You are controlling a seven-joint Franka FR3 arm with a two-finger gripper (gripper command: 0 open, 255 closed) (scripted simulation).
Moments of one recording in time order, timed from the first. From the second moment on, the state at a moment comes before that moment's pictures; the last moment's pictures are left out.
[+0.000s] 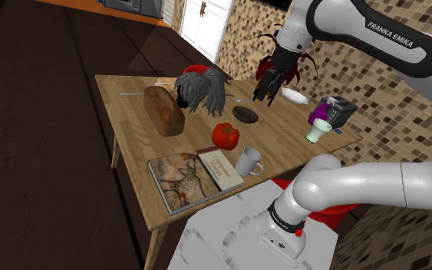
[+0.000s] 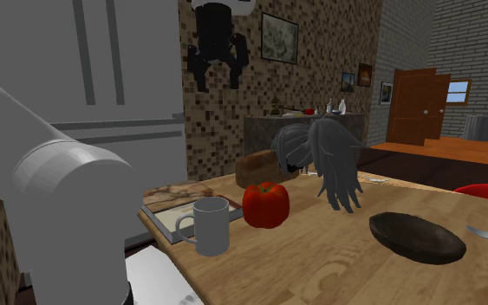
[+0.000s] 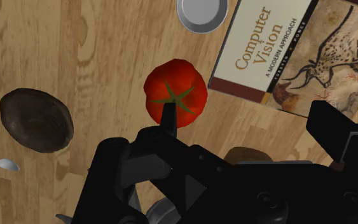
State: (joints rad) arm -0.01 -0.81 0.00 -2.27 -0.03 1.47 -0.06
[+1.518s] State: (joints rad) arm -0.14 -0.98 -0.15 -2.95 -0.13 1.92 -0.08
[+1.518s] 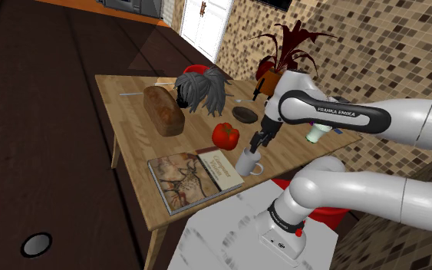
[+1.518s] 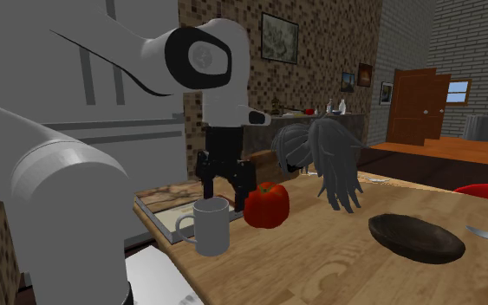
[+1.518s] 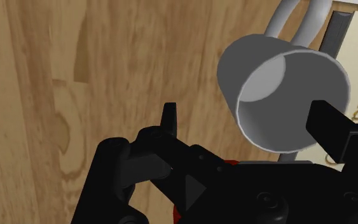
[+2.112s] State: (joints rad) arm -0.15 -0.95 -0.16 -3.01 -0.14 2.01 -0.08
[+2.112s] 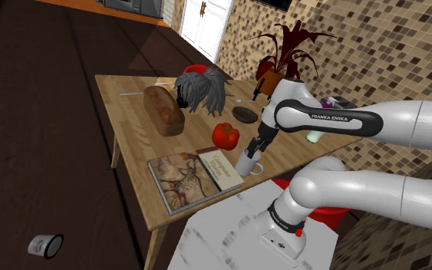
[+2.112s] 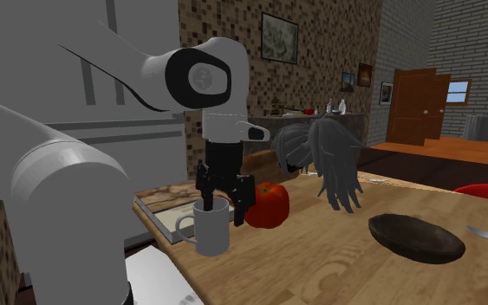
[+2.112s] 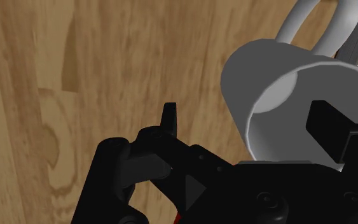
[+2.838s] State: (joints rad) arm -0.15 -0.95 -0.16 -3.01 -0.14 2.01 -0.08
